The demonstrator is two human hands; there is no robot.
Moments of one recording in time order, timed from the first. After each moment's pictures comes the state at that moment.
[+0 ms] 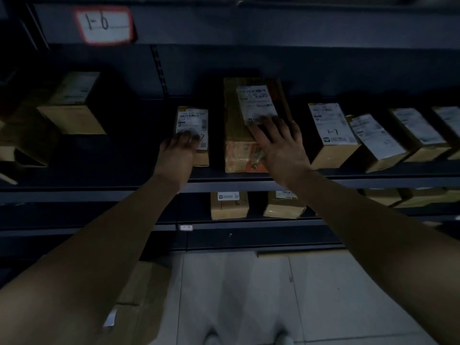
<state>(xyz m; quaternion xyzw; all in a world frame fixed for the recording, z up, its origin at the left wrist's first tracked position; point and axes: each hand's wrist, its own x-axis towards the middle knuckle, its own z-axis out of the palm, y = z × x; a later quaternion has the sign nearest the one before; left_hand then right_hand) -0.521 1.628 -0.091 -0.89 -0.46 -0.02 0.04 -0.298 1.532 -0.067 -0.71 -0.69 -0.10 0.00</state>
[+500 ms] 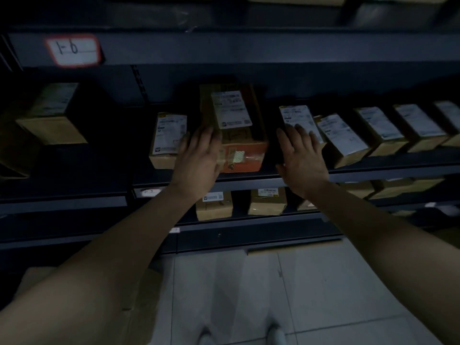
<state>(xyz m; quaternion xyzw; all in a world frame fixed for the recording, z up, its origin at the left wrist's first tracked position) -0.461 1.569 -0.058 -0.92 -0.37 -0.15 0.04 -0.244 1.468 -0.052 -0.77 -0.63 -0.10 0.02</state>
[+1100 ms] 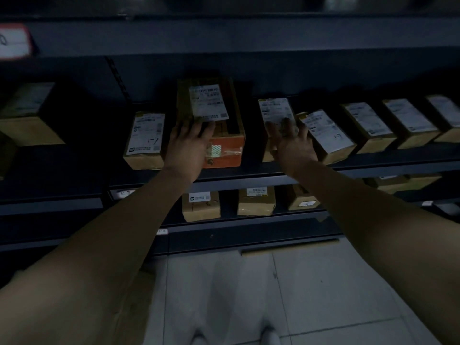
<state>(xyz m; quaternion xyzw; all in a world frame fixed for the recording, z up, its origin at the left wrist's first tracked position) -0.412 1.584 -0.059 -0.91 -0.40 -0.11 0.06 -0.192 1.491 -0.057 -0.82 -0.57 0.00 -0.06</state>
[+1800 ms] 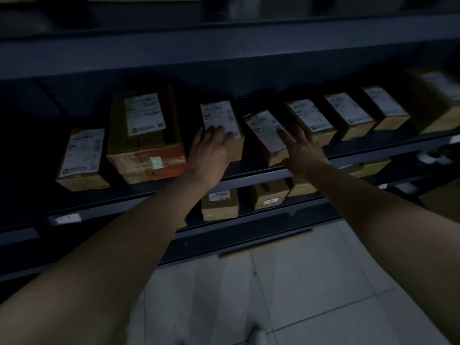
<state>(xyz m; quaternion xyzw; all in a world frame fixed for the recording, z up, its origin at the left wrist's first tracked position) -0.272 1.522 -0.046 -0.95 -0.30 -0.10 0.02 -0.074 1.414 -0.051 -0.86 -0.51 0.05 -0.05</state>
